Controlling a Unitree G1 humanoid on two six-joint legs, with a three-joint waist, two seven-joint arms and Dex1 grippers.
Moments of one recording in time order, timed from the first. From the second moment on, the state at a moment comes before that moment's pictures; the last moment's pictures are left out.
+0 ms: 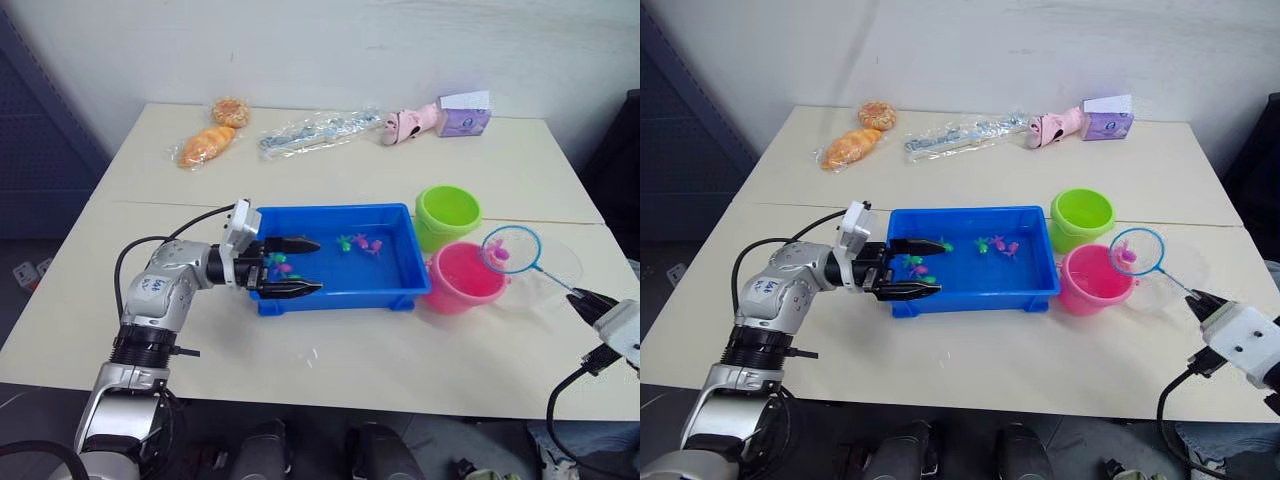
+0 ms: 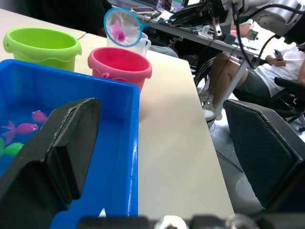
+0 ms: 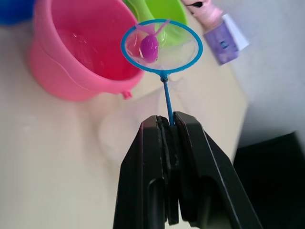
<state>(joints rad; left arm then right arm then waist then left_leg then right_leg) -0.61 0.47 -0.04 0.17 -0.50 0.42 -1.28 0.37 -0.72 -0.72 -0.26 -0.10 -0.31 0.71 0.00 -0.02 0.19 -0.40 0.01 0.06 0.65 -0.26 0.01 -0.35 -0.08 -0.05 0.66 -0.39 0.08</state>
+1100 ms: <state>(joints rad) -0.61 0.44 -0.04 0.16 -0.50 0.42 -1.26 0.35 -0.97 -0.63 -0.01 -0.75 -0.80 0.06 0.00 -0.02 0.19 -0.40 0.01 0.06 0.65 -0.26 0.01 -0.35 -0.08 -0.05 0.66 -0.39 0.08</state>
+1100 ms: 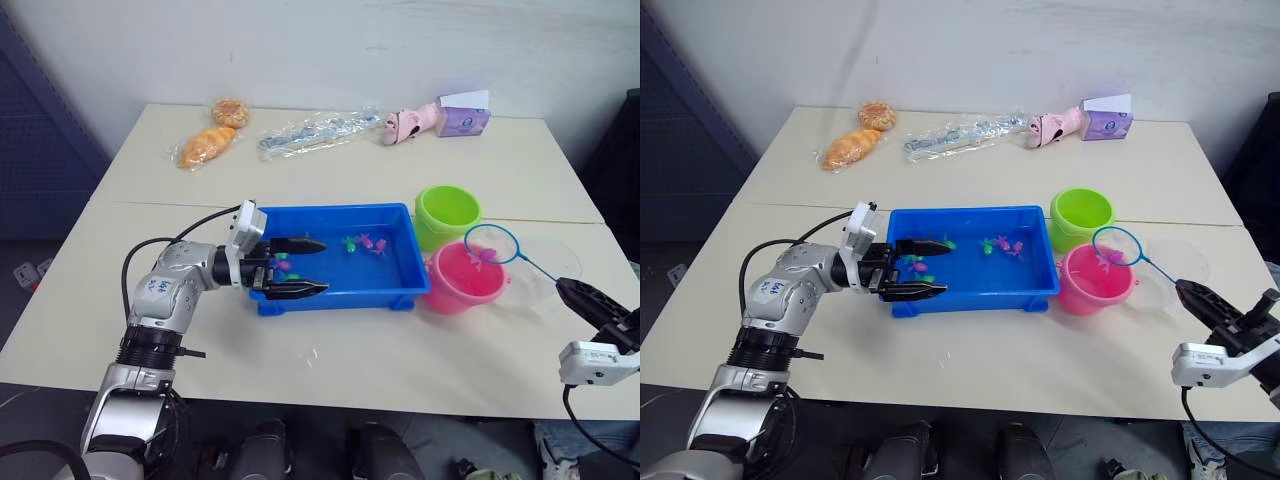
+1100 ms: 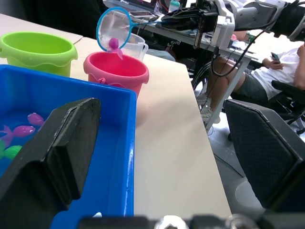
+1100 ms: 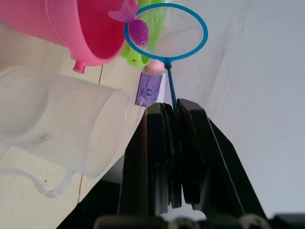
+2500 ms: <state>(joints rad) -0.58 0.44 -0.06 0.14 -0.50 0.39 -1.24 0.37 -0.92 -0.59 -0.11 -0.69 -0.65 0.06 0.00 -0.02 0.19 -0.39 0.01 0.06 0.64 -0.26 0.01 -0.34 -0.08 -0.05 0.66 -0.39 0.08</state>
